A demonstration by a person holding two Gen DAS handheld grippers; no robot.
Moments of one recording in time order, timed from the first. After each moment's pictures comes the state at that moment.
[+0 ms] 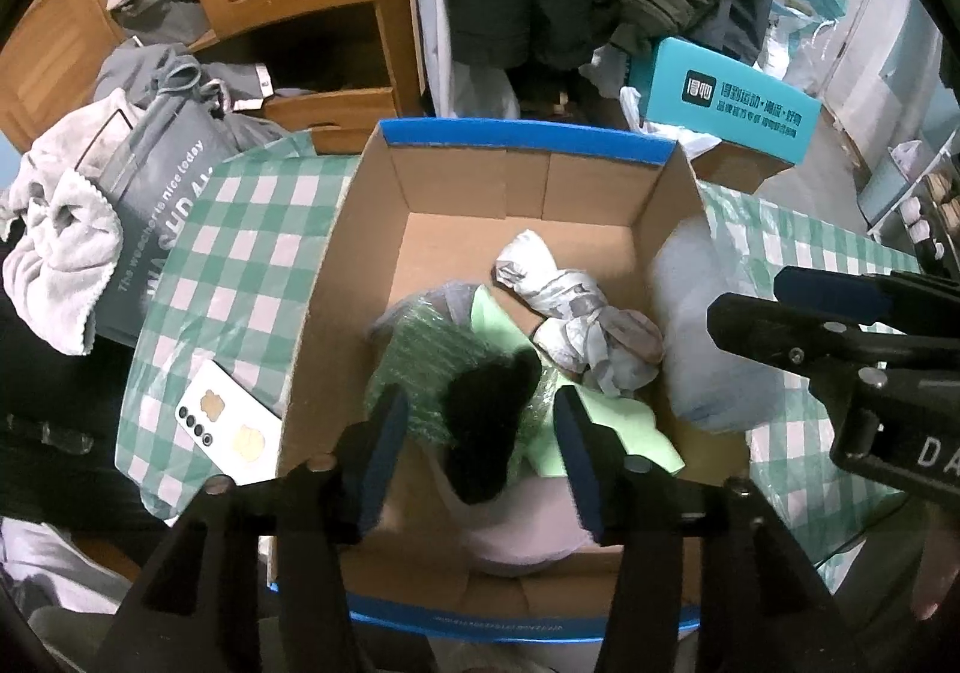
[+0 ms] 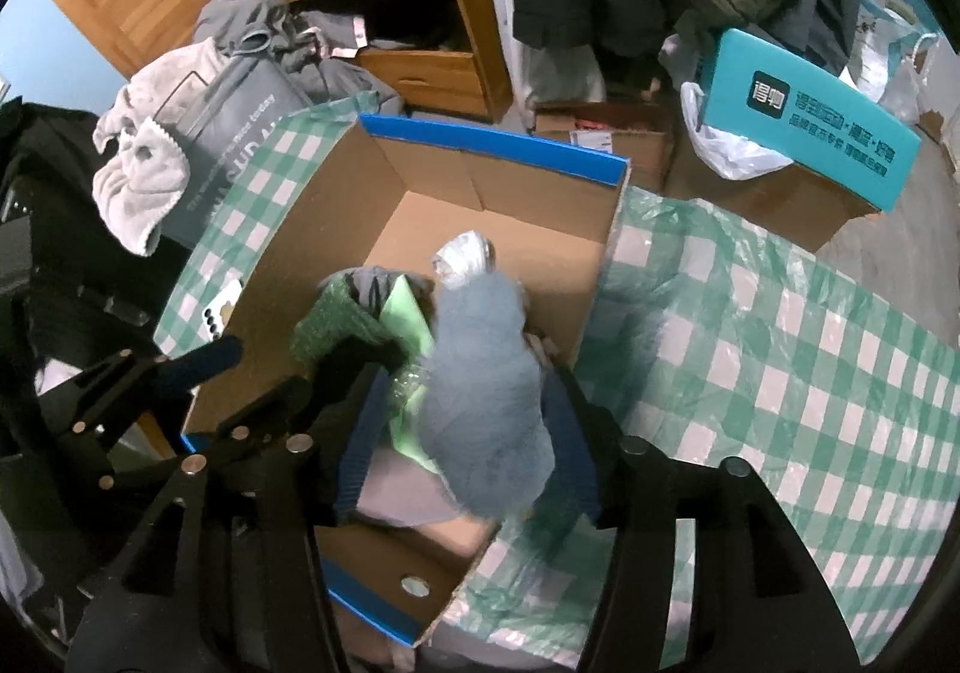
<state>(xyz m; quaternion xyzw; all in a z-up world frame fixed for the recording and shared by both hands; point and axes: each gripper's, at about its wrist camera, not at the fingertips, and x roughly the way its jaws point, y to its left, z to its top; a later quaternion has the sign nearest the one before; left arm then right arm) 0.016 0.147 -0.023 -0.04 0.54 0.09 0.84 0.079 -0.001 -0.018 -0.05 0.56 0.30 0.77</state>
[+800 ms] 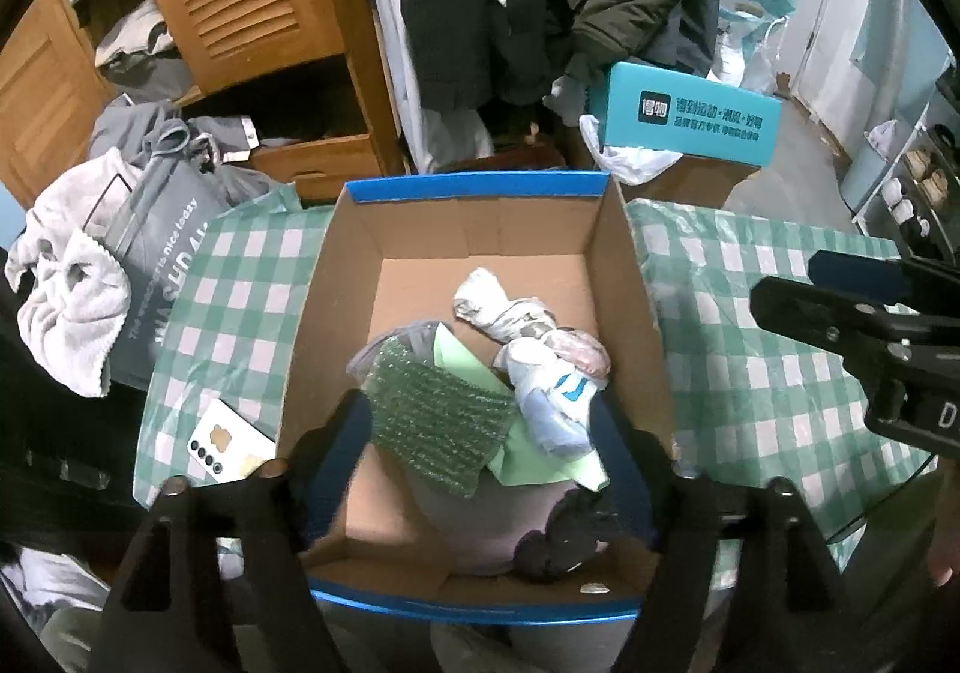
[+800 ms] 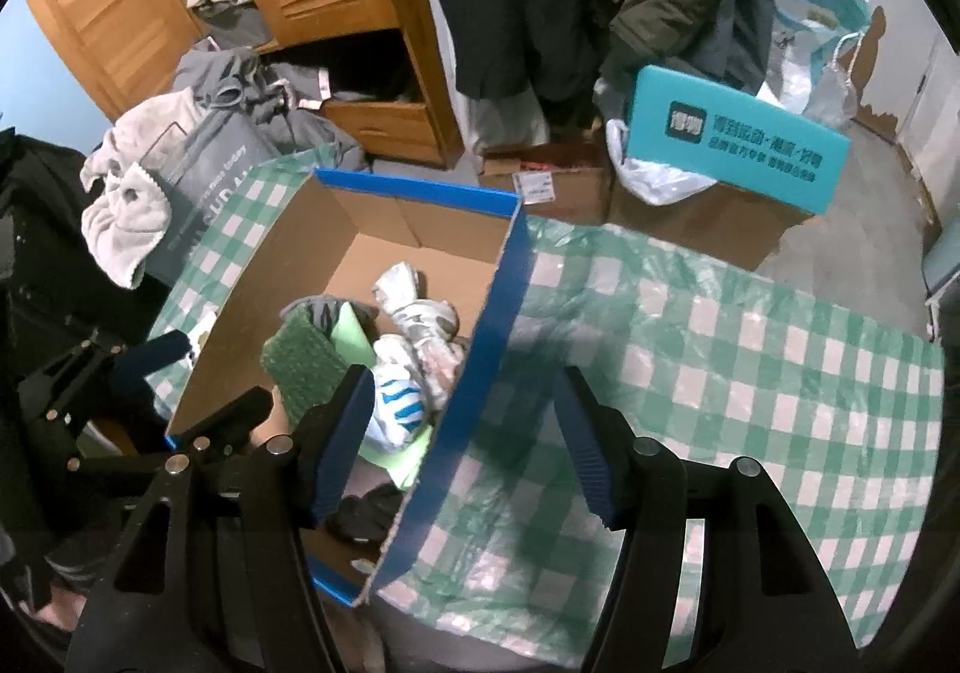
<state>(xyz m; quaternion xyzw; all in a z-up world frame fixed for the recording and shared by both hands) 0.011 0.110 0.008 0.00 0.51 0.06 0.86 0.067 -0.058 0.016 -0.04 0.51 0.26 0.82</state>
